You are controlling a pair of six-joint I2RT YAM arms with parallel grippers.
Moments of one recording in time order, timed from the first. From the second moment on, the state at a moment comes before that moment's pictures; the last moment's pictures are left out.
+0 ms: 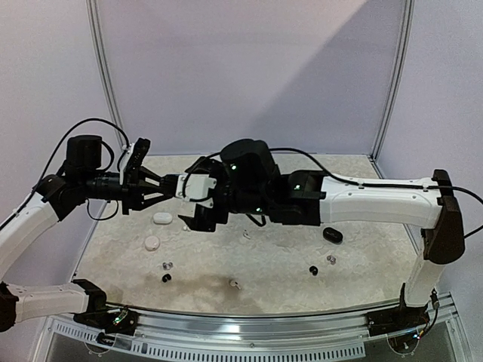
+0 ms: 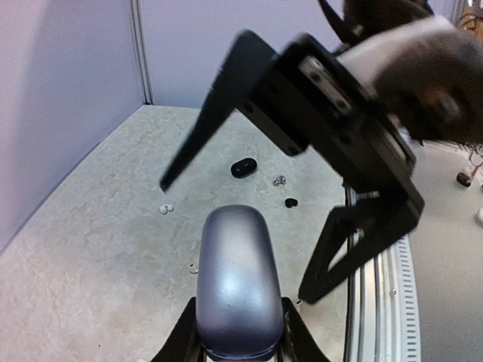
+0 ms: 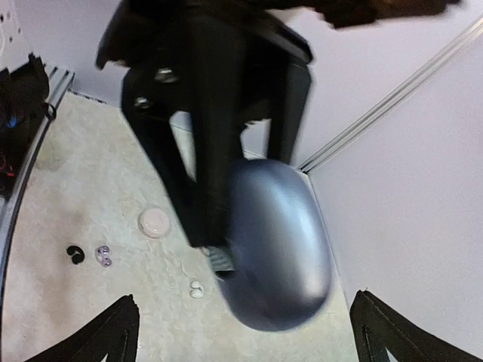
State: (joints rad) left arm -0.38 0.95 0.91 -0.41 0.89 0.31; right arm 1.24 1.85 1.64 -0.12 0.12 -0.64
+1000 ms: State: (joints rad) left arm -0.44 0.91 0.89 -0.52 0.89 0.65; right arm 1.17 1.86 1.71 -0.28 -0.26 -0.43
